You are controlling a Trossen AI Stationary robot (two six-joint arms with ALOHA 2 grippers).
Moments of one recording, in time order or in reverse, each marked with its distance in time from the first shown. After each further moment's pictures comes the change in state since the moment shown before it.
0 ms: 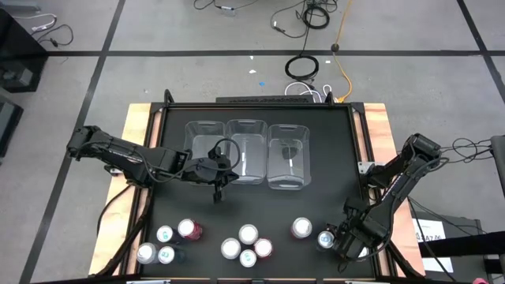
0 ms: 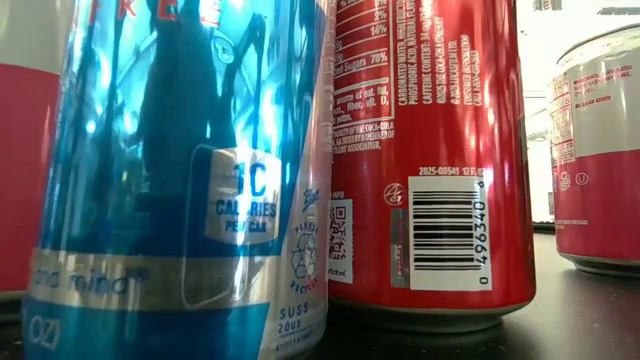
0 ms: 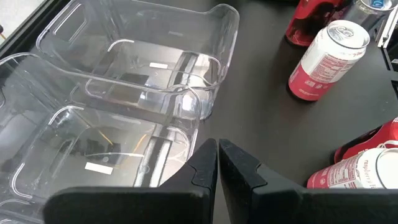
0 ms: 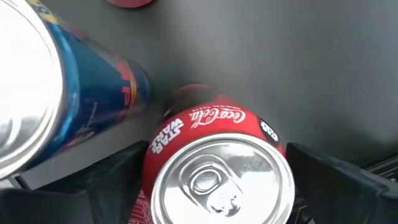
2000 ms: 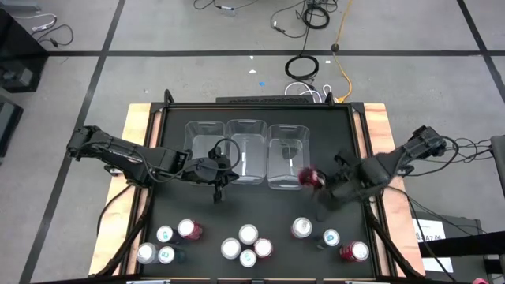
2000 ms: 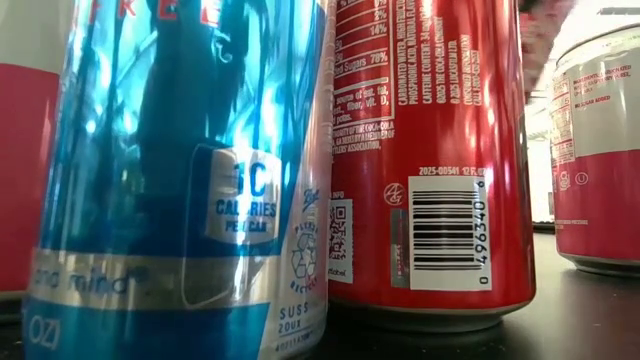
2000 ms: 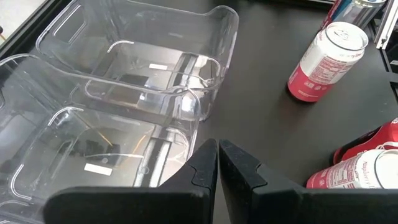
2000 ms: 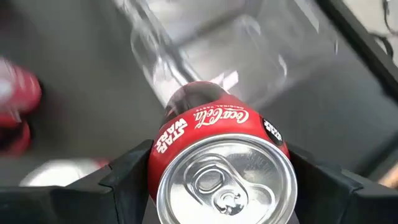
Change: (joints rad) left arm 0.000 0.000 0.000 0.005 0.000 0.000; right arm -0.418 -0.132 0.372 -0.288 0.407 -0.255
